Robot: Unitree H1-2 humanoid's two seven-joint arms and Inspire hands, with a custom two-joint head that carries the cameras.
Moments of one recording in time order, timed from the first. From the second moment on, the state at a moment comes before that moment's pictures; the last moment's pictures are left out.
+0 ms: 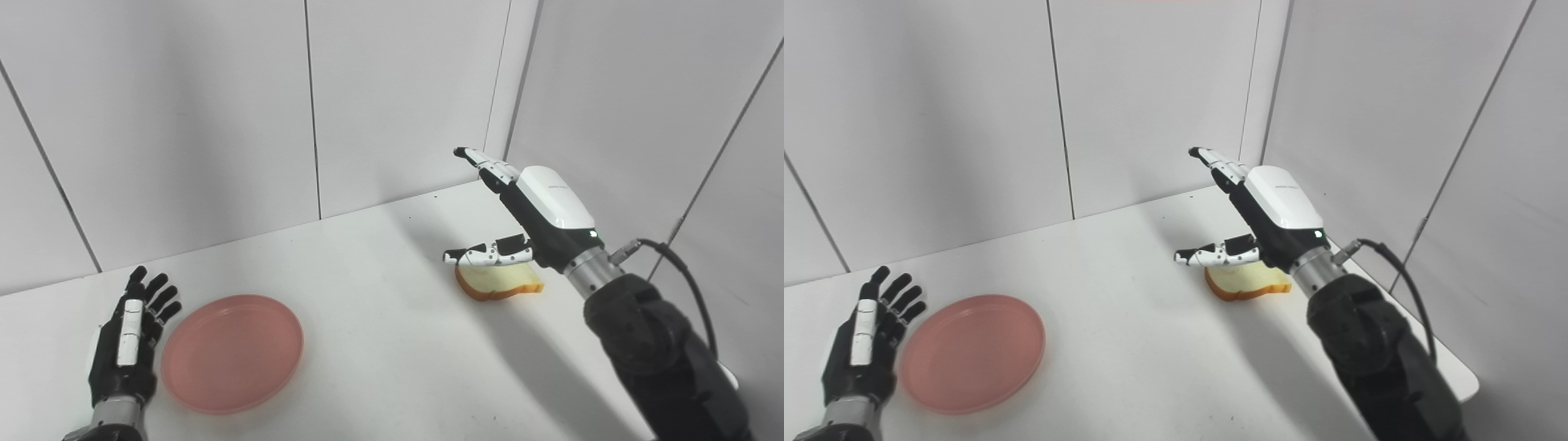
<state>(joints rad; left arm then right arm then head) -0.61 -0.05 0.10 0.76 -0.18 -0.21 -0.13 -0.13 -0.73 -0.22 -0.58 -0.55 0.34 0.33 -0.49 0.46</state>
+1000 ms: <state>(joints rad) -0.58 -0.07 0.07 0.69 -0.17 -0.18 -0.09 -0.42 -0.99 0.10 -0.18 -0.53 0.38 0.72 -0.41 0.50</state>
